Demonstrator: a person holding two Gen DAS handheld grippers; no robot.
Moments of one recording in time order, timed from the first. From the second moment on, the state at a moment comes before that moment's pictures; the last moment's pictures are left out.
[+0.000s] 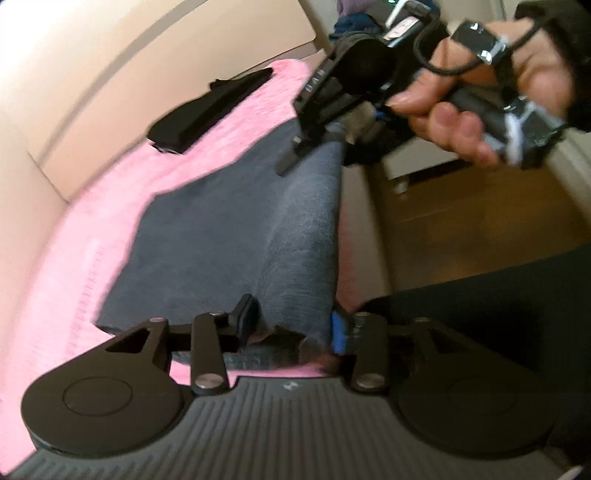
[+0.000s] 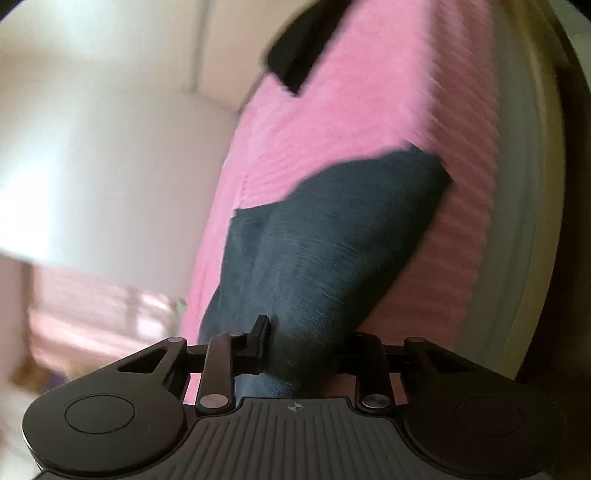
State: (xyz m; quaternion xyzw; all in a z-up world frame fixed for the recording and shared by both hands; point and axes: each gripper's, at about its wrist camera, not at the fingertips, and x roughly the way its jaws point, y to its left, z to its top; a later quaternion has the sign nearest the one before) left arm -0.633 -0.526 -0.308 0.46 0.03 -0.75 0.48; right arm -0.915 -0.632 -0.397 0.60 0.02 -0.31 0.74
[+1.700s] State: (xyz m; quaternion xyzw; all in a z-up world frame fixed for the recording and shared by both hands) left arm -0.561 -0.591 -0.346 0.50 -0.15 -0.71 0.47; right arm -0.815 -0.531 -0.421 -0.31 0.51 -0.19 0.78
